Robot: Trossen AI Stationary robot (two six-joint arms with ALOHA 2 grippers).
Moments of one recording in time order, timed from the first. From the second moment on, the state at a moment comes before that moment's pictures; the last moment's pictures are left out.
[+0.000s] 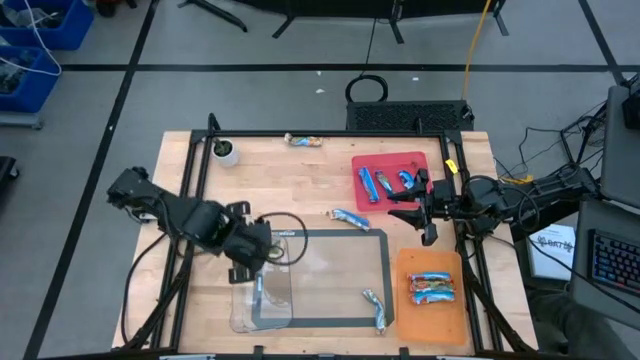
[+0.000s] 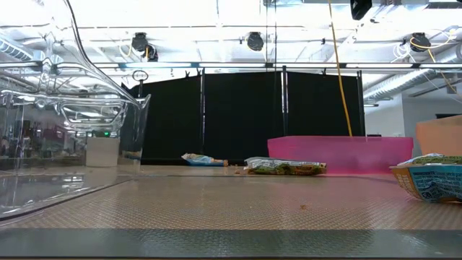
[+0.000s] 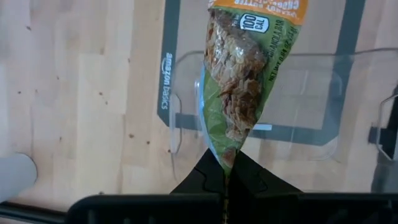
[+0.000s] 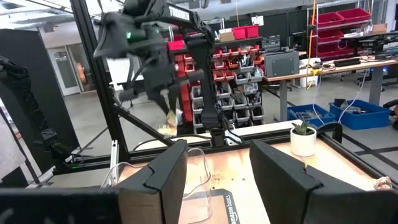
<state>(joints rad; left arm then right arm) -0.46 1.59 1.73 -1.57 -0.17 -0.58 0.24 0.69 0.57 0.19 0.27 0.15</state>
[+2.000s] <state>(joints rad) -0.74 1.70 1.07 -0.67 -0.07 -0.92 0.24 0.69 0.57 0.19 0.26 0.17</state>
